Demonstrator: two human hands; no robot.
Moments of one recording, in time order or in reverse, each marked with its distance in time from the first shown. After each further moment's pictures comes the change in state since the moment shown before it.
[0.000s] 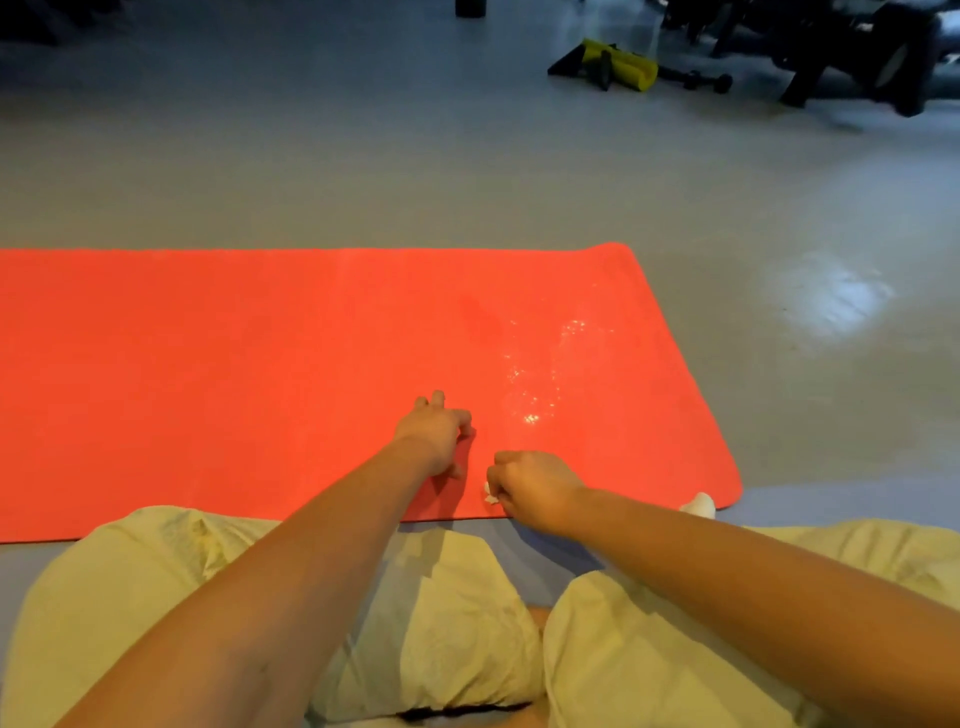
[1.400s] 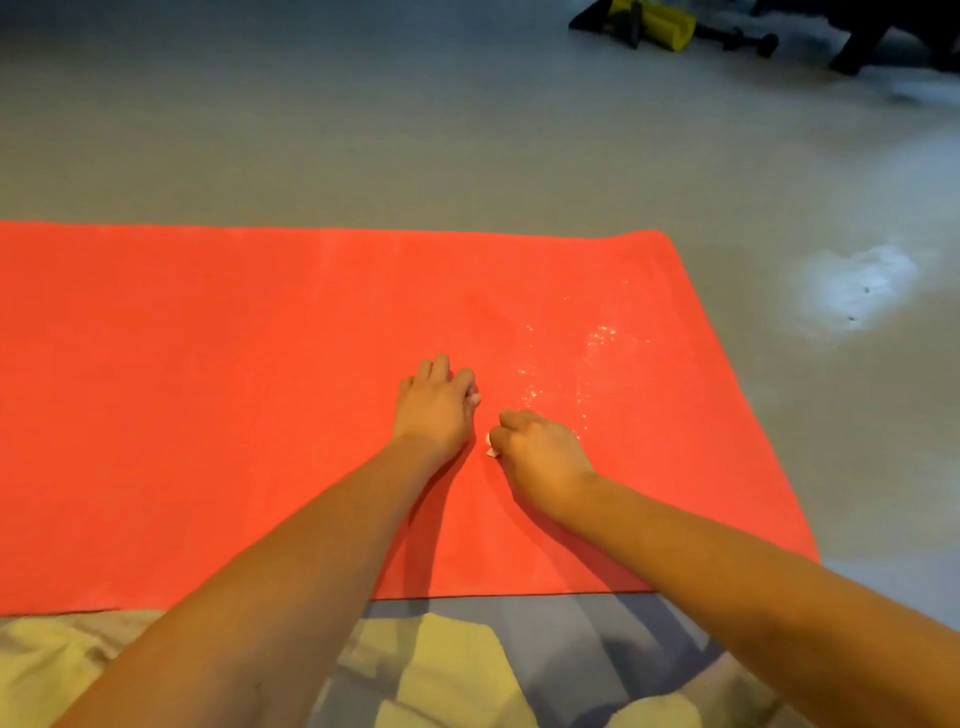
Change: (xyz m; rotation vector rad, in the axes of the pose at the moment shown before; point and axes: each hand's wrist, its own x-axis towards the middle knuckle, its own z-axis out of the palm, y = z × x) left_hand 0.107 -0.023 0.018 -0.063 0.486 -0.001; right_hand 0.085 0.045 -0.012 -0.070 0.223 0.087
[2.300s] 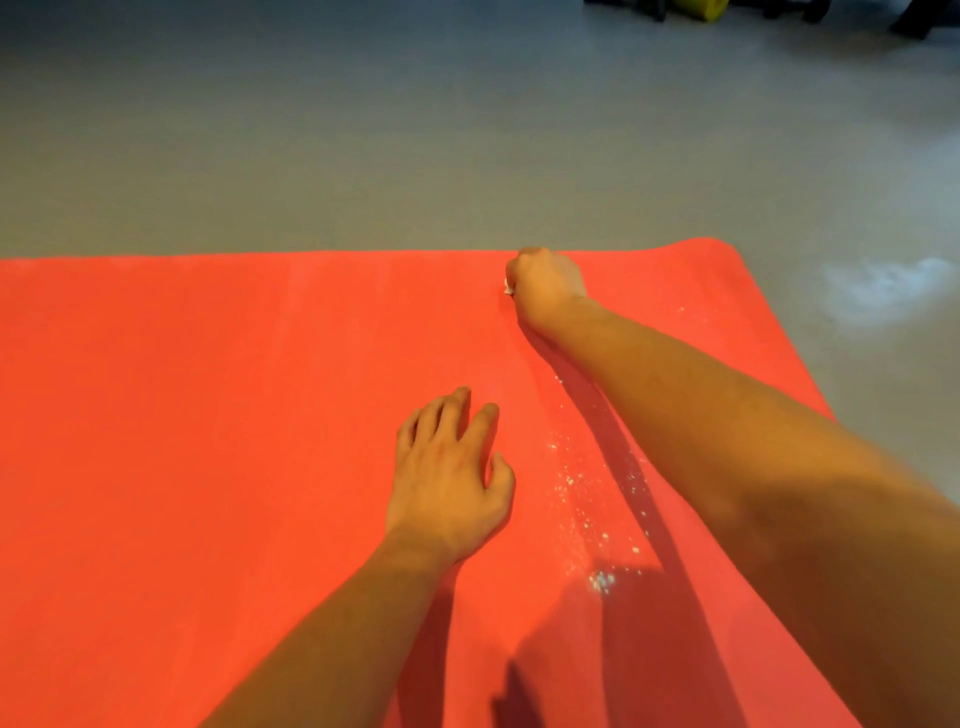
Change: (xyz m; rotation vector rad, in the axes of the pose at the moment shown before) left_hand 0.046 -0.005 0.023 -0.046 0.118 0.018; right_hand 0.293 0.159 -0.006 -0.080 0.084 0.249
